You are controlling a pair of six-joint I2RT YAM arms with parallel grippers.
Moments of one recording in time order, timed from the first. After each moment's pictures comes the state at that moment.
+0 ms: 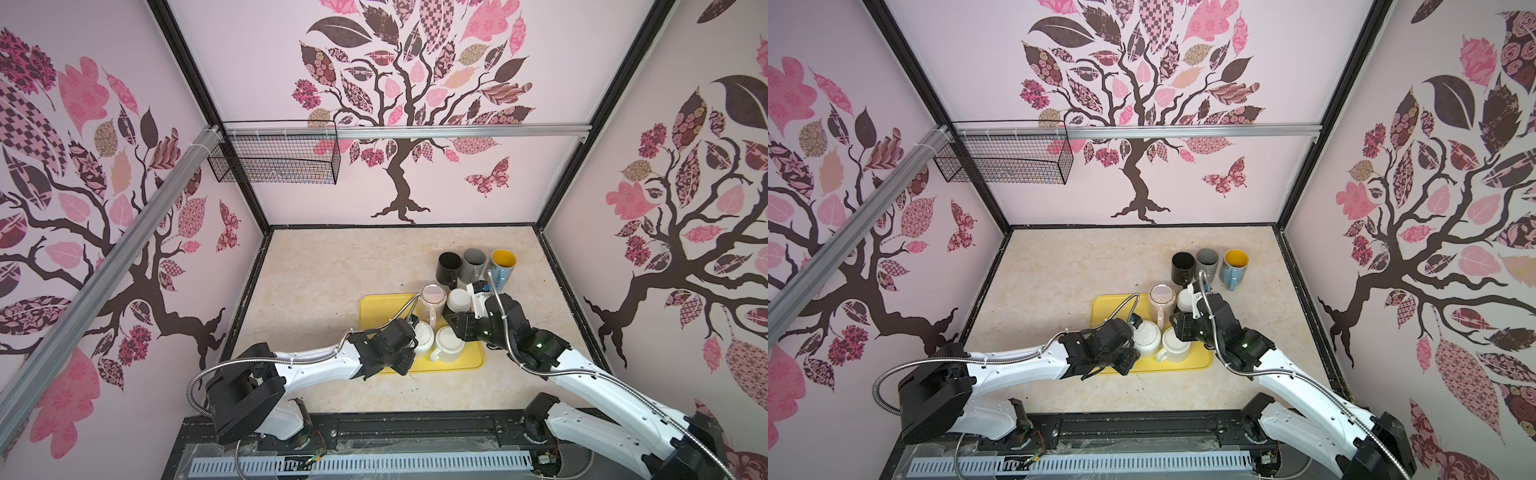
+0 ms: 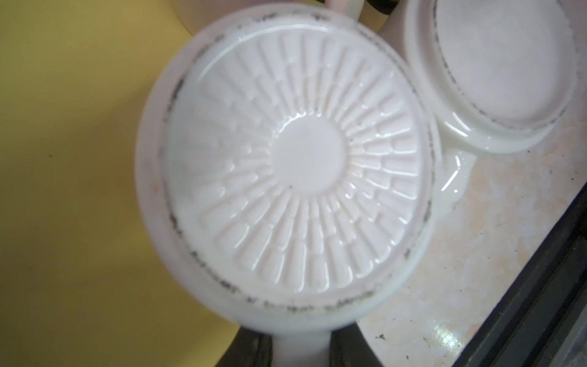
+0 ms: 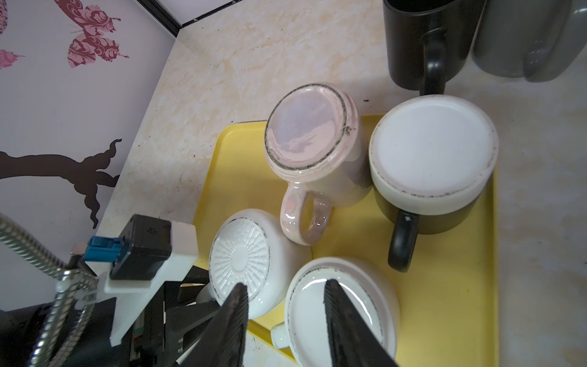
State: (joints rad) left arm -1.01 1.44 0.73 -0.25 -0.03 -0.37; right arm 0.65 0.92 0.63 -0.31 -0.06 0.60
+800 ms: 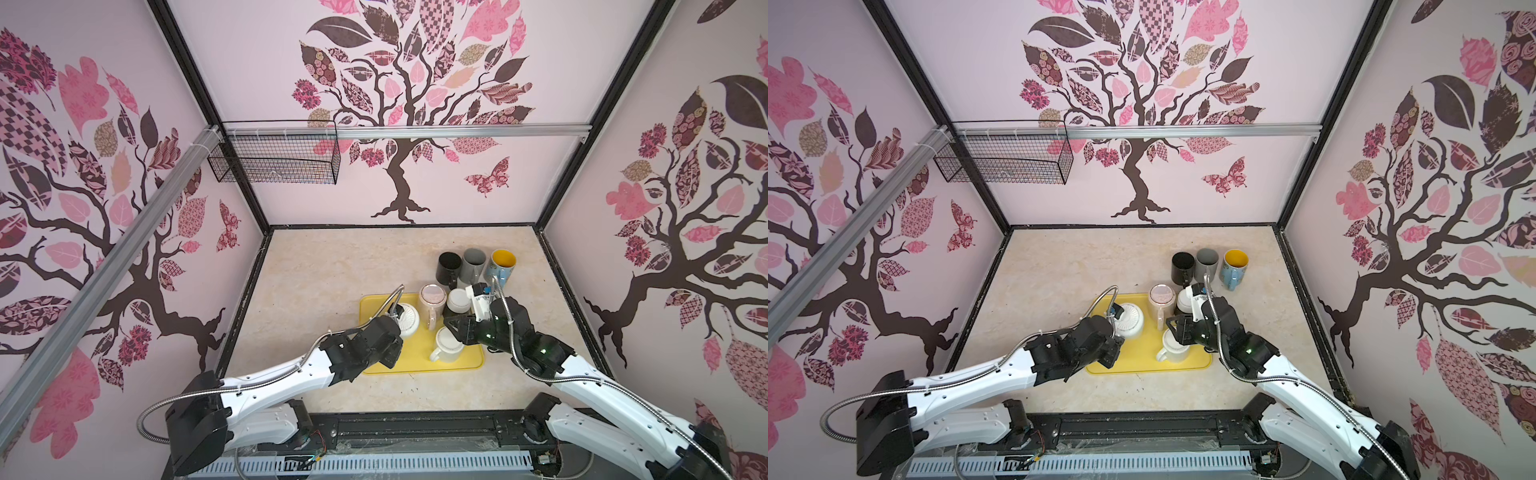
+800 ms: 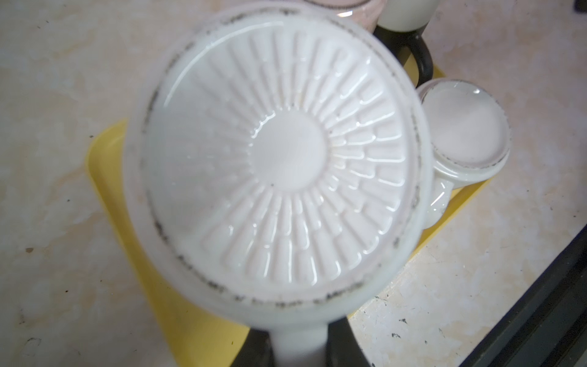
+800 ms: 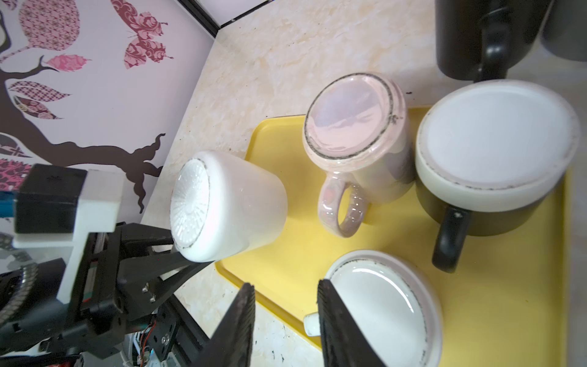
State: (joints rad) left arm -1.01 1.13 0.72 -0.39 -0.24 -0.34; right arm 0.65 0.85 0.59 -0.24 -0.20 0.65
